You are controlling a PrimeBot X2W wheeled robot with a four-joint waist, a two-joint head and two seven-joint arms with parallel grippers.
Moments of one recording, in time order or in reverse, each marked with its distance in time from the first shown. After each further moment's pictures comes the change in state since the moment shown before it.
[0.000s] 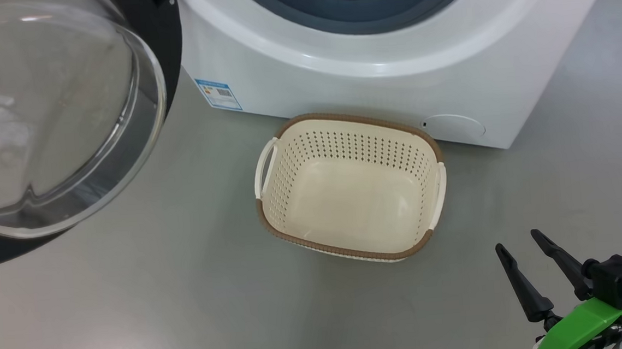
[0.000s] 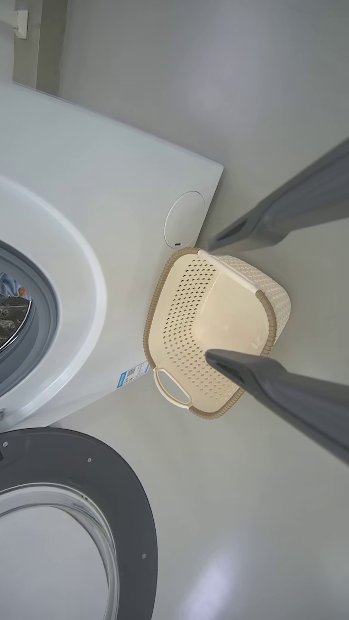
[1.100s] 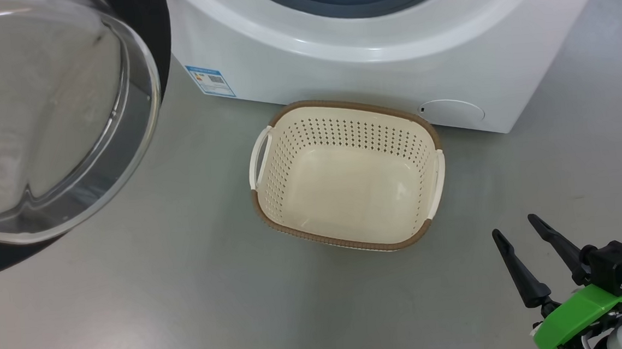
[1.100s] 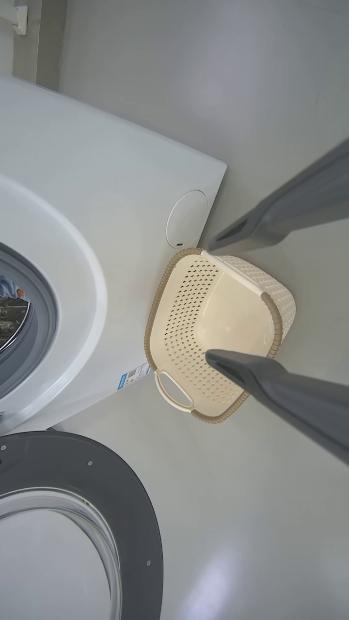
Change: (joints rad) left arm -0.075 0.037 -0.077 0.055 -0.098 0.003 0.254; right arm -0.042 -0.006 0.010 -0.004 -0.019 0.000 0.000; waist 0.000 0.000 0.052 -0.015
